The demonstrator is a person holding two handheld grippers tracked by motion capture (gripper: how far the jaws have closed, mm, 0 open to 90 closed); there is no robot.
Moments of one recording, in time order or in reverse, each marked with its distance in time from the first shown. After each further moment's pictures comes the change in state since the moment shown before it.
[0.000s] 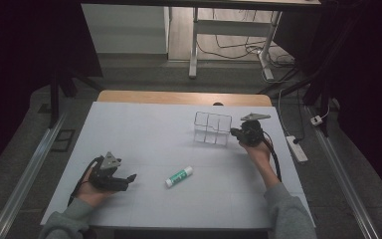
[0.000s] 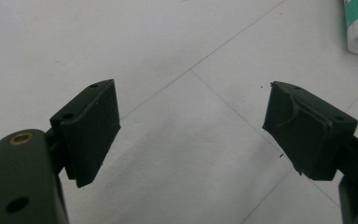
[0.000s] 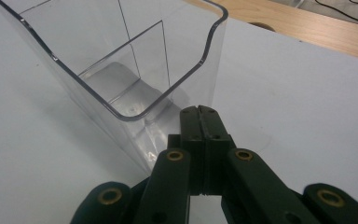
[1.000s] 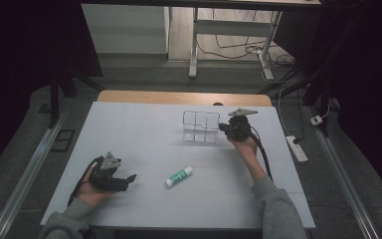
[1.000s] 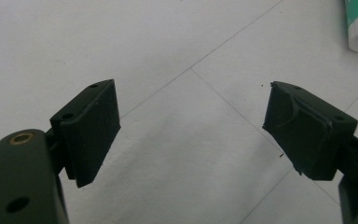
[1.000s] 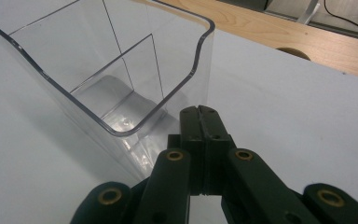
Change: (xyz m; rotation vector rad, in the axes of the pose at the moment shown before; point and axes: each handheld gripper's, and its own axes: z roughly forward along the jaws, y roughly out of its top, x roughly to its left) left arm 0.000 -0.001 0.000 0.003 0.003 0.001; right arm 0.020 0.020 0.029 -0.037 0.027 0.004
